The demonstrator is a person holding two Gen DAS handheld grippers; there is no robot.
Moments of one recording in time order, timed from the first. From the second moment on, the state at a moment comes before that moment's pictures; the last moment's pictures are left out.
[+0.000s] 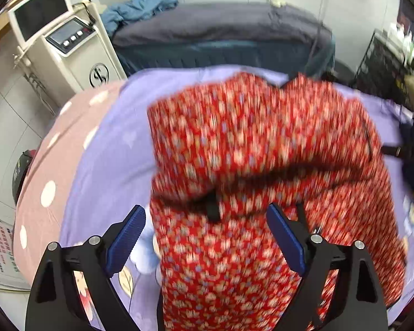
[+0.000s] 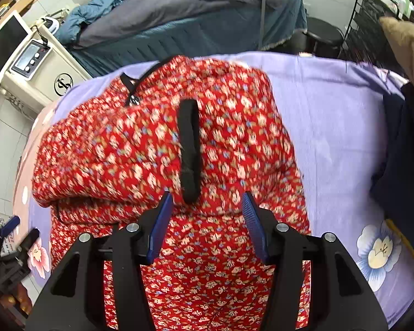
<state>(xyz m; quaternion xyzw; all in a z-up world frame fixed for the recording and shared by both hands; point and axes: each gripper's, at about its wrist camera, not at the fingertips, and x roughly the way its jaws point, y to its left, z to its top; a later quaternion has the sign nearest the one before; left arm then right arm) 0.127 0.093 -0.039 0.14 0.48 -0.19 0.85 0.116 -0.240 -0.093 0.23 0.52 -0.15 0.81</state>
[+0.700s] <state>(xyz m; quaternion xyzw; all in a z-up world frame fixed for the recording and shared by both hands) 0.202 0.014 -0.119 0.23 0.52 -0.18 0.80 0.204 -0.197 -0.160 0.14 0.63 -0.08 0.76</state>
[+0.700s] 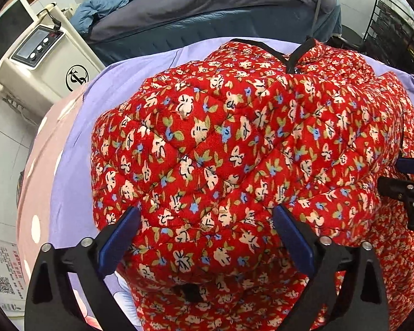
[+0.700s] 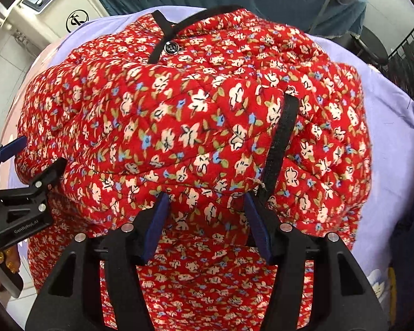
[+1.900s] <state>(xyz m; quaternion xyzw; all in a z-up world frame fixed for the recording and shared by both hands) 0.194 0.022 -0.102 0.18 0.50 -0.18 0.83 0.173 -0.178 -0.119 0.08 0.53 -0.10 0.84</state>
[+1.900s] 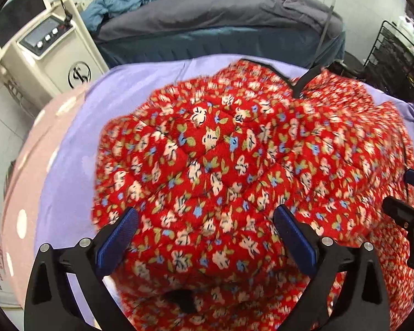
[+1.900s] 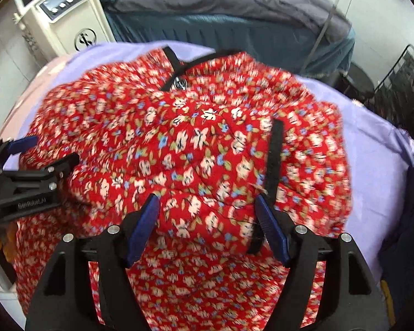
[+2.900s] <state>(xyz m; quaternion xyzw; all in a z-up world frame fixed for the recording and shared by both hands) -0.001 0.208 -0.133 0.14 0.61 -0.21 0.75 -0.064 -0.163 -0.160 0.16 0.64 -0.08 0.75</state>
